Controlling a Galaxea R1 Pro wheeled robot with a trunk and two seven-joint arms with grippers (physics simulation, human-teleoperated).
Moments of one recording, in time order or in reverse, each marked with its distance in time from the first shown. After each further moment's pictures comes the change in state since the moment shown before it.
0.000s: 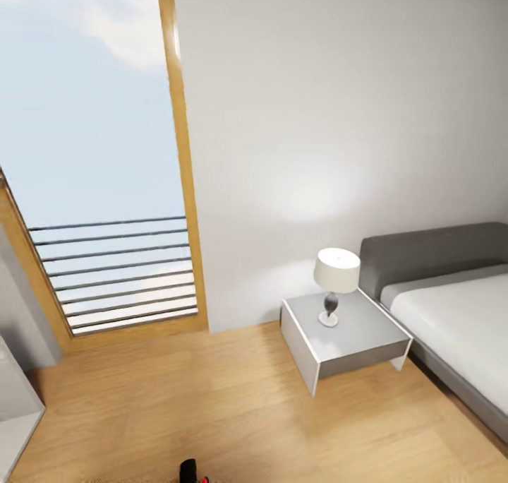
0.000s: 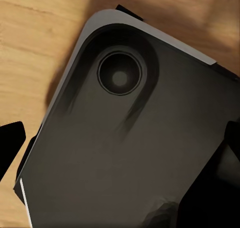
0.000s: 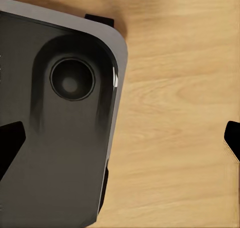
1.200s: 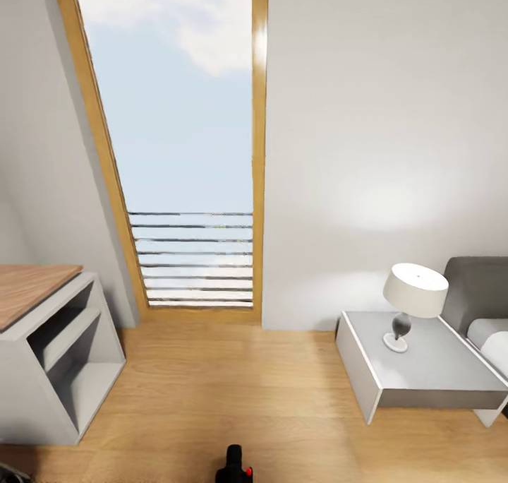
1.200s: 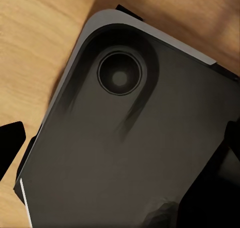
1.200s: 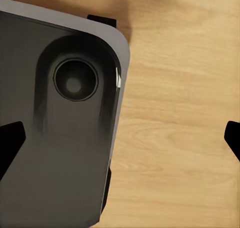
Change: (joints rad) left arm 0.000 0.000 0.000 0.000 0.000 0.000 0.000; right arm 0.000 0.004 -0.003 0.000 -0.001 0.000 0.000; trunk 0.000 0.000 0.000
